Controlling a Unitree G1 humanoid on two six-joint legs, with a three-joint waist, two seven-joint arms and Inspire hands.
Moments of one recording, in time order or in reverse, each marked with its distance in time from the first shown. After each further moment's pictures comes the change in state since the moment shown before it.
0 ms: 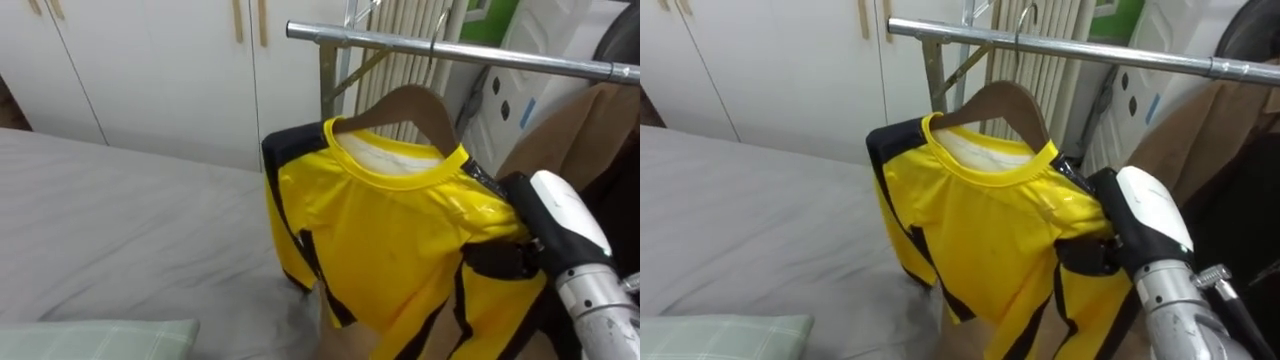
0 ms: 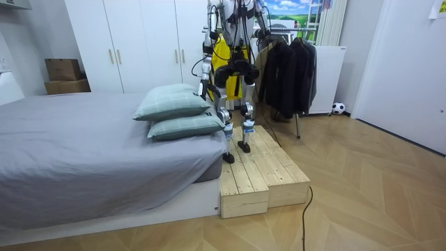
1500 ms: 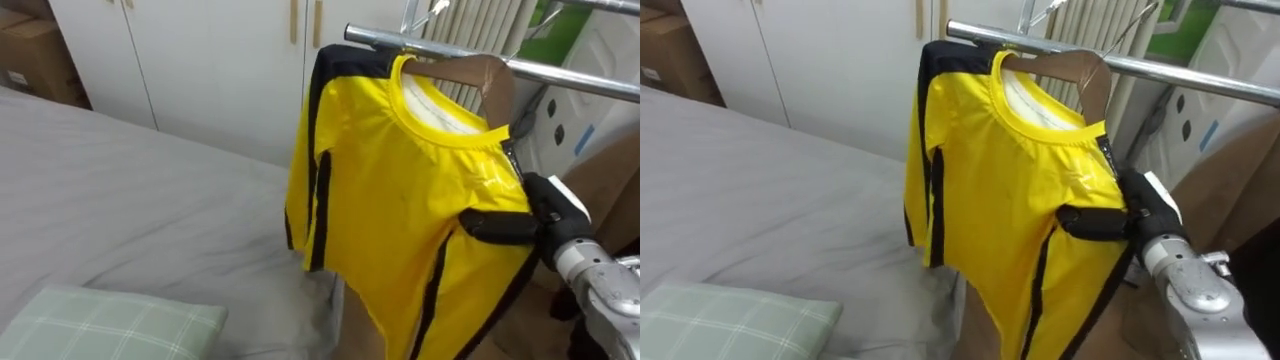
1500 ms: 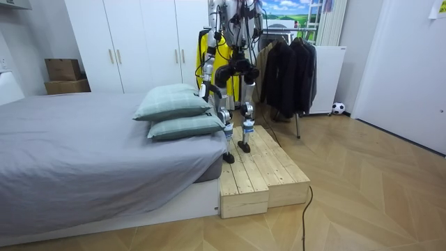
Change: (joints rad) left arm -0.004 0.004 0.063 -0.045 0.065 -0.045 -0.009; right arm -0.289 -0.054 -0.039 0.605 0.677 0.018 0.071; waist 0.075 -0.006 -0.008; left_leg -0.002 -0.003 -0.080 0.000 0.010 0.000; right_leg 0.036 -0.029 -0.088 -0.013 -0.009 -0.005
